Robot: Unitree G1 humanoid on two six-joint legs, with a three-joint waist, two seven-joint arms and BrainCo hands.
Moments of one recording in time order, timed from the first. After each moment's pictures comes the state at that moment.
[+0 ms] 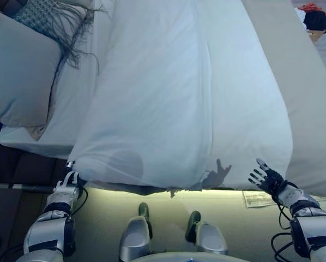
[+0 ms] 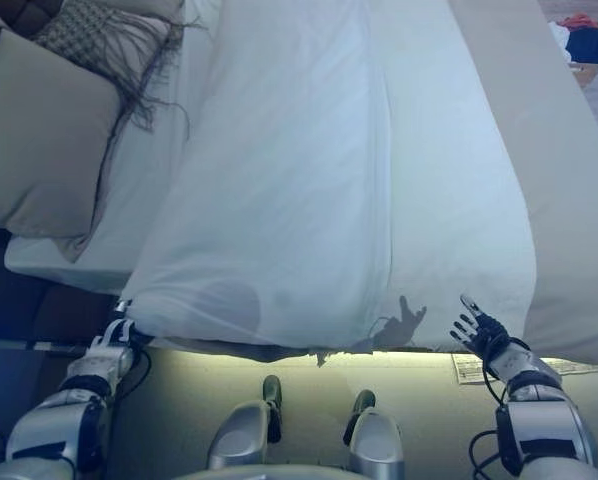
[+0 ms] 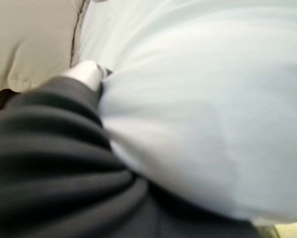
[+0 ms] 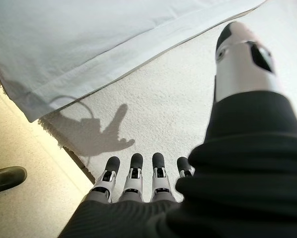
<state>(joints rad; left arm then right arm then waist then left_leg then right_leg) -0.43 0.51 0.22 1.21 -1.42 0.17 -0.05 -0.45 -0.61 0.00 1.26 0.95 0.27 0.25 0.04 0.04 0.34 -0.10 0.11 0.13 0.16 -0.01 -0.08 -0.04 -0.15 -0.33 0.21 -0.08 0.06</state>
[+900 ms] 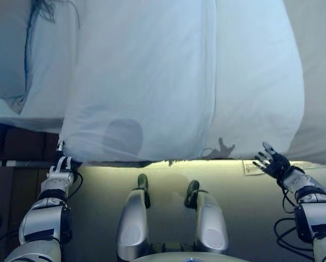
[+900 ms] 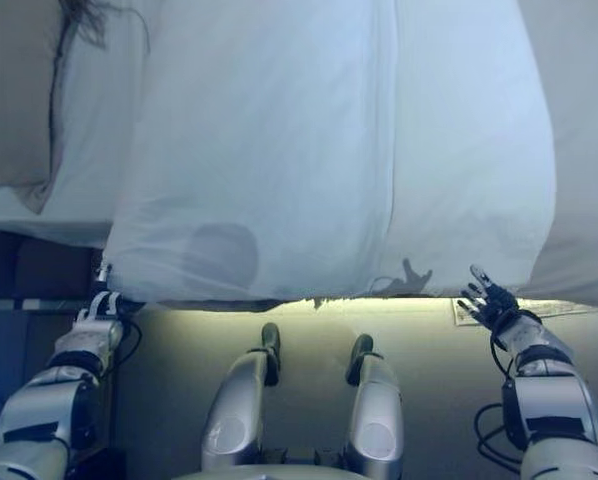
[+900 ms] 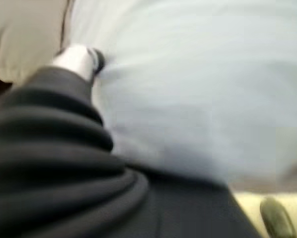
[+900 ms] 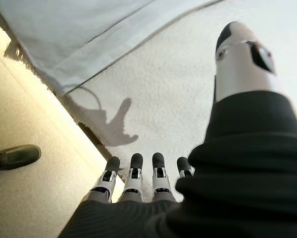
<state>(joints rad) -0.56 0.53 0.20 1.25 -1.48 0.14 -0.10 -0.61 -0.69 0.01 1.31 0.96 0.25 0.28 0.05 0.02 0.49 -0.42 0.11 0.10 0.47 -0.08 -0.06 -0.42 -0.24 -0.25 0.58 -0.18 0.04</state>
